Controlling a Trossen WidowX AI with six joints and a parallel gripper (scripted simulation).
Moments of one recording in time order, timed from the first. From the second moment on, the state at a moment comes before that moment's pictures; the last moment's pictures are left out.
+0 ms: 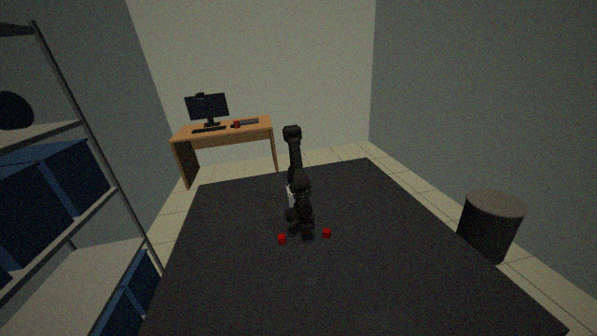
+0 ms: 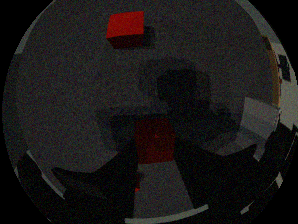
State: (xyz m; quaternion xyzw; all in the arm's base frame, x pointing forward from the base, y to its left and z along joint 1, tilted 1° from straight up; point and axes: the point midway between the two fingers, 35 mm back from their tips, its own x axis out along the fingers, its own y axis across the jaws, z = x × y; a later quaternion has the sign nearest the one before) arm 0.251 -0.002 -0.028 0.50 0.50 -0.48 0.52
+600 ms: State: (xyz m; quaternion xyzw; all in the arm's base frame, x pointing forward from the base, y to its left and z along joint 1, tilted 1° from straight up) arm 0.254 -0.003 0.027 0.50 0.50 -0.48 0.52
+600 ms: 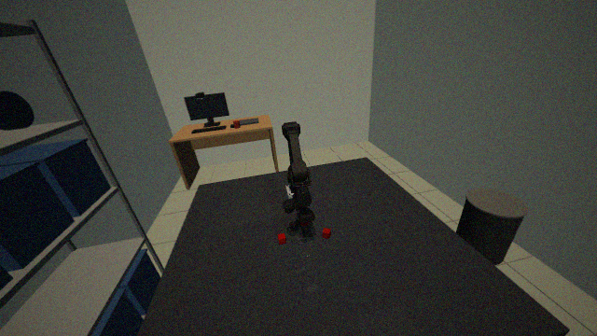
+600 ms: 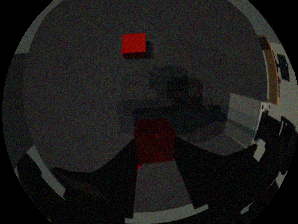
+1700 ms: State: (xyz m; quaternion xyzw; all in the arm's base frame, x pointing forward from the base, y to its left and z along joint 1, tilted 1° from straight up) arm 0.262 0.032 0.054 0.30 0.63 -0.28 0.66
